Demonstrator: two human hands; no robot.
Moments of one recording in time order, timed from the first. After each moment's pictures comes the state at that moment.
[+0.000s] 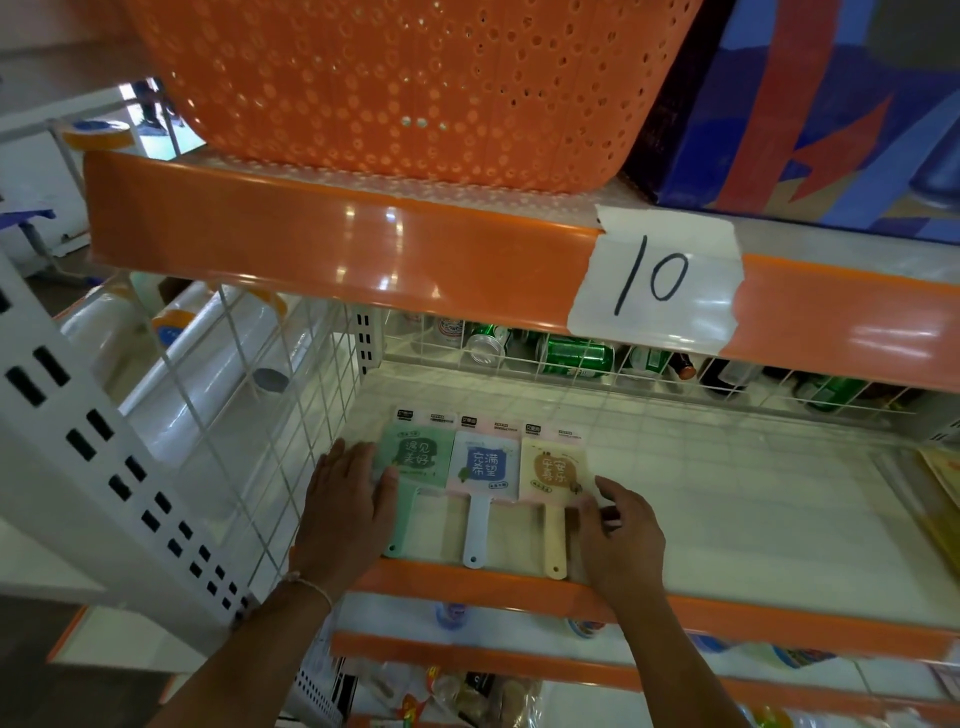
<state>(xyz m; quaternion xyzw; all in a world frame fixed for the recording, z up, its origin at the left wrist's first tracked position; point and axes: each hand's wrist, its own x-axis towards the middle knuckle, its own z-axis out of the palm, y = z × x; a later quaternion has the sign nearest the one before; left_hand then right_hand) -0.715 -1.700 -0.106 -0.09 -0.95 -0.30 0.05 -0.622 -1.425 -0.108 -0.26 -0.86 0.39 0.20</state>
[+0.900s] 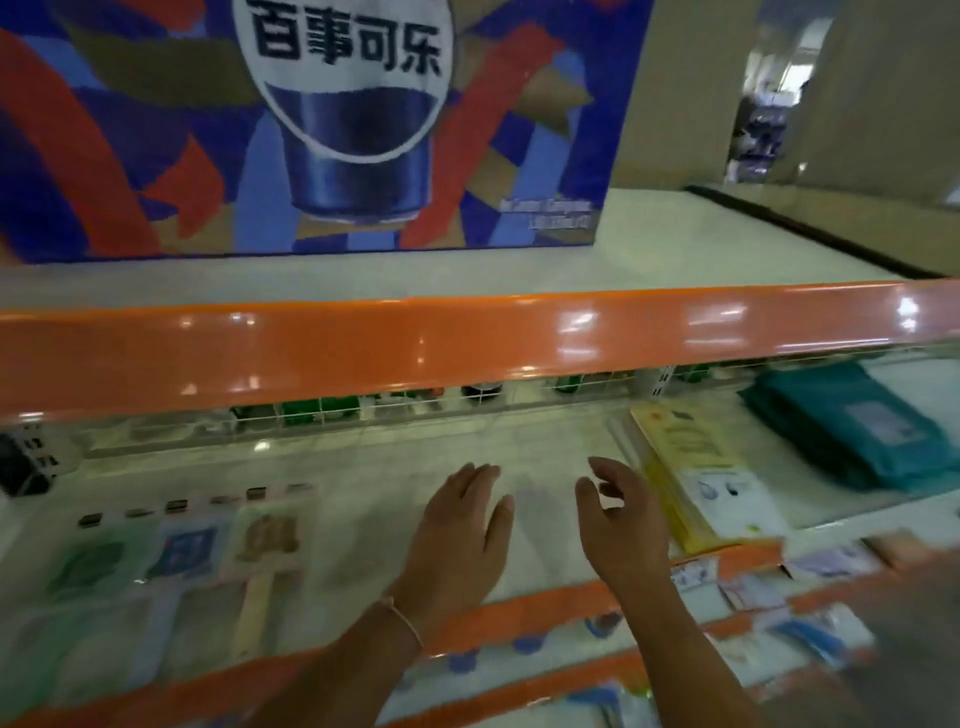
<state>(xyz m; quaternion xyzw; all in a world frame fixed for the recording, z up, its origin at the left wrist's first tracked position) -0.591 -1.334 -0.033 -0.38 -0.85 -0.37 -0.02 -0.502 -1.176 -0.039 -0.34 -0.80 0.37 0.33</state>
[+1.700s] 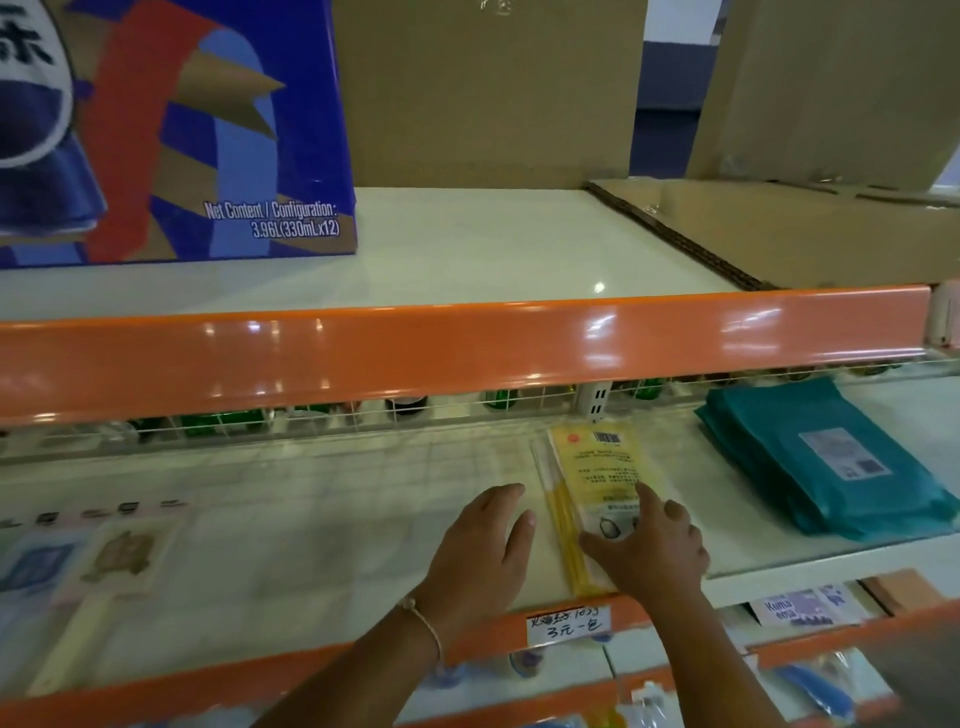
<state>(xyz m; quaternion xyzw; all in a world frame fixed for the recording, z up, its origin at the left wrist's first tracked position) -0.533 -1.159 -0.050 -0.37 -0.85 -0.38 -0.05 -0.445 -0.982 -0.052 -0.45 -0.87 0.21 0.04</state>
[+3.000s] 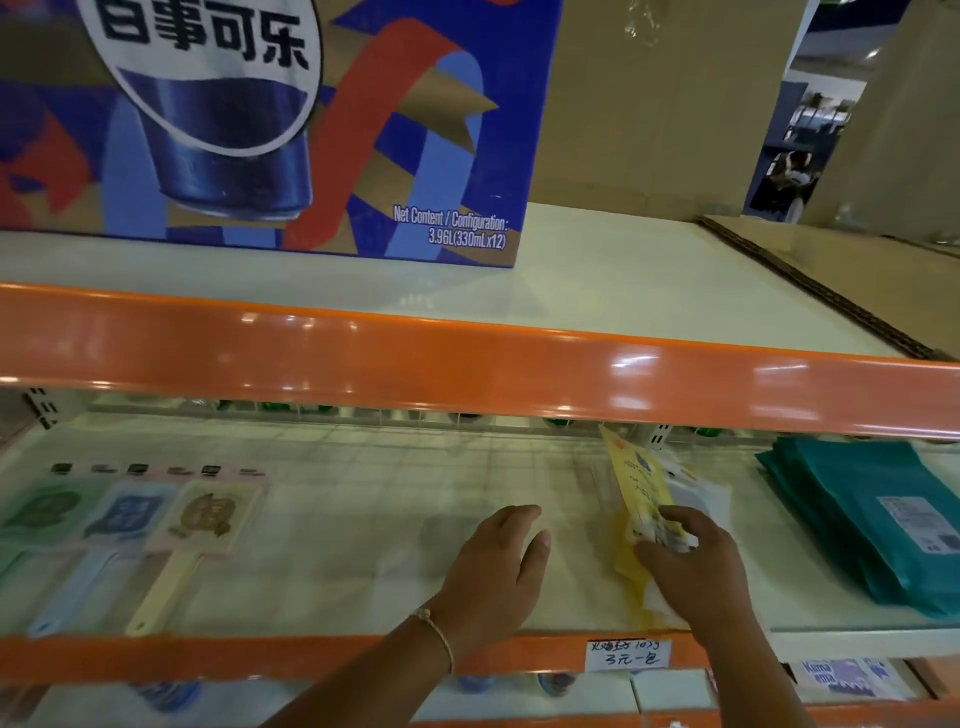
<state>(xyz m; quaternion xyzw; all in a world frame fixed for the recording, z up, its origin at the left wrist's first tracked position) -0.554 -1.214 -0.059 -0.35 -0.85 -0.40 -0.04 -0.460 -1.020 -0.022 -0.39 -0.83 0.37 0.16</state>
